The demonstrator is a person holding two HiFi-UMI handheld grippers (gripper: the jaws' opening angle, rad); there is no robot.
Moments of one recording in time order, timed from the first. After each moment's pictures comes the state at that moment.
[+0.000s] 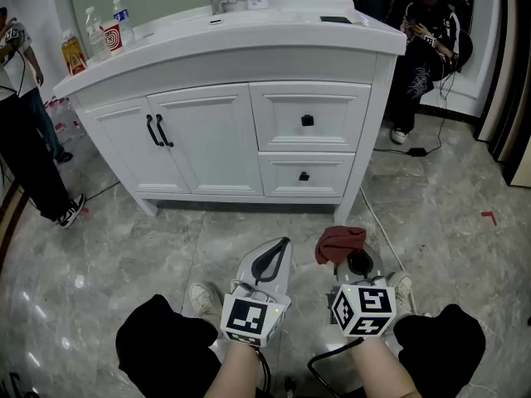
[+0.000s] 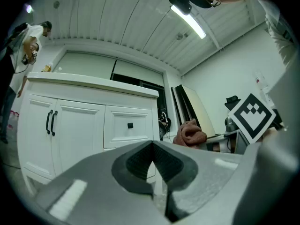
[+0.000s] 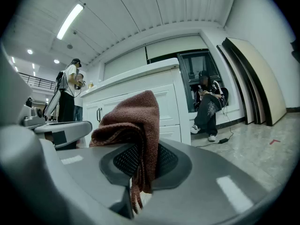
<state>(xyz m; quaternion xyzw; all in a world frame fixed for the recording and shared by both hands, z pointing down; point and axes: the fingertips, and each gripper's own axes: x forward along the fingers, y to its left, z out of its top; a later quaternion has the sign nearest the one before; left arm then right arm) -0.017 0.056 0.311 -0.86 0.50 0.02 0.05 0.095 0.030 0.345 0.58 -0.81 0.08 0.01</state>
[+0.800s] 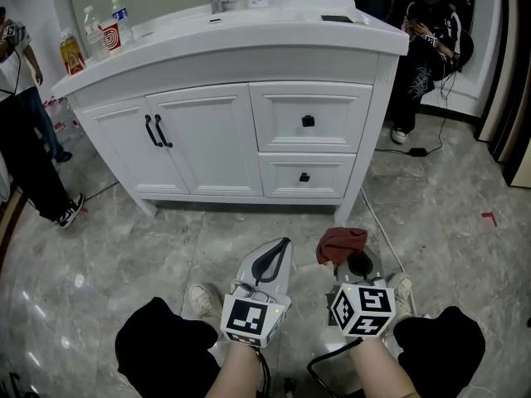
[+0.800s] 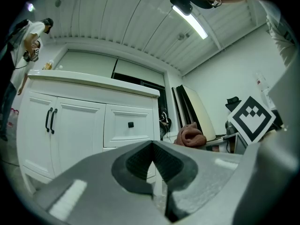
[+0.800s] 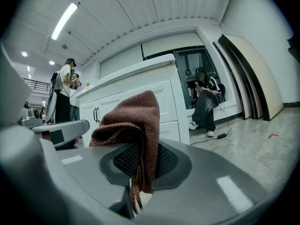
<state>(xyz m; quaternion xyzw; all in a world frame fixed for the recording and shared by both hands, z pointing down) -0.019 0.048 0.312 -0.86 0.51 0.02 0.04 0.098 0.022 0.356 0.59 -0.80 0.11 0.01</state>
